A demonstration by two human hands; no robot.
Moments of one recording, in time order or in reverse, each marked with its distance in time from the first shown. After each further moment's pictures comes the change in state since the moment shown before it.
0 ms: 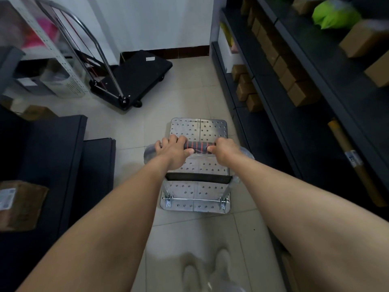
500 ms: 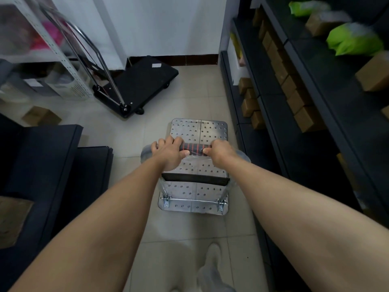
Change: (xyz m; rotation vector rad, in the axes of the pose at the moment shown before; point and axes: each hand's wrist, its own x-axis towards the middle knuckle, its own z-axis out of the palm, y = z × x) left_hand 0.098 0.027 -0.044 -0.021 0.019 -0.054; right_hand 0.105 0.003 -0.066 -0.045 -0.044 -0.091
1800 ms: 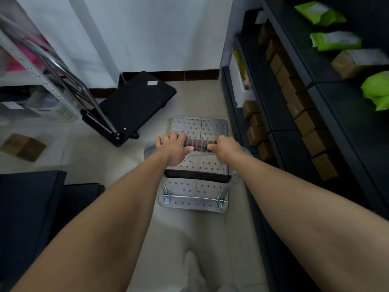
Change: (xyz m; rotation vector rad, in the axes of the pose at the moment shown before) left_hand 0.255 -0.020 -0.119 0.006 -0.012 0.025; right_hand 0.234 -0.063 -0.130 -0.022 0.017 0.063
